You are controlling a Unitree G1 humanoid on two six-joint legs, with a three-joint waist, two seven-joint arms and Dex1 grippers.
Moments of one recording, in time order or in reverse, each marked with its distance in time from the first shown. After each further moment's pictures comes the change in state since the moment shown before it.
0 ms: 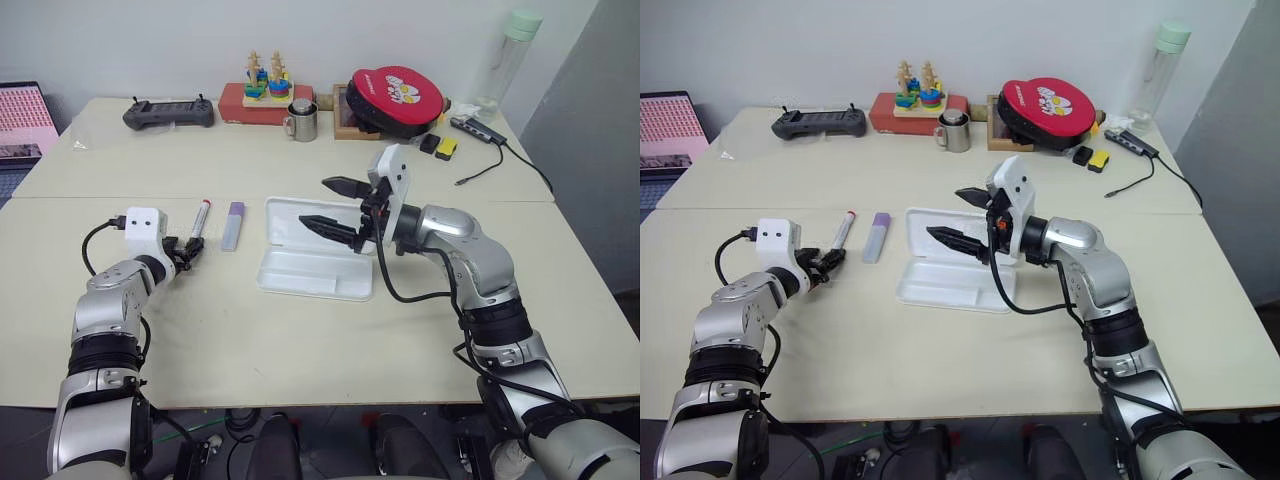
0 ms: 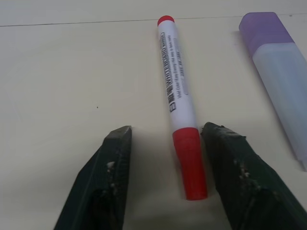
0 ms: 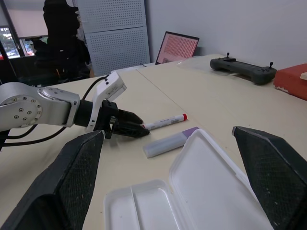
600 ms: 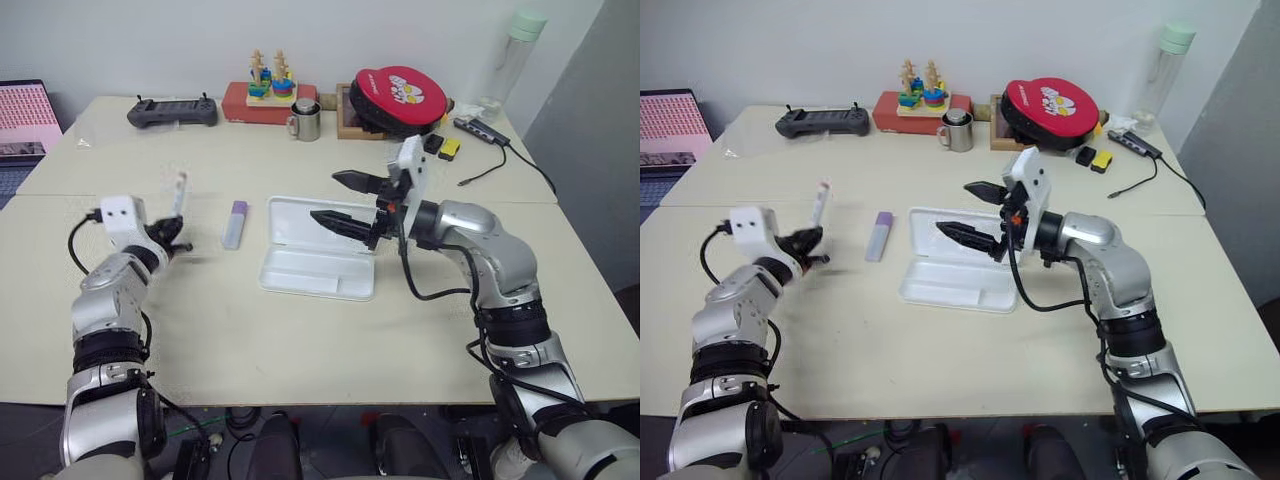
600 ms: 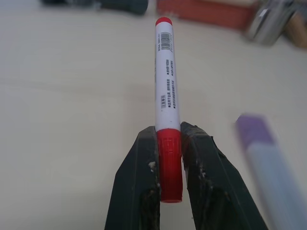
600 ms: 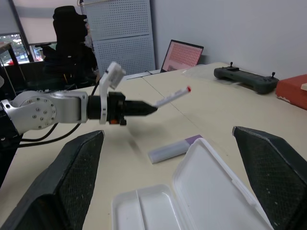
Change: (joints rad) left arm -0.050 -0.088 0.131 -0.161 -0.191 -0.166 -0.121; right arm 0.040 -0.107 -0.075 -0.151 0.123 0.088 0.020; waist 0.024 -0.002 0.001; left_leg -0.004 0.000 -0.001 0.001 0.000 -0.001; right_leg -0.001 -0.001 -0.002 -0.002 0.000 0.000
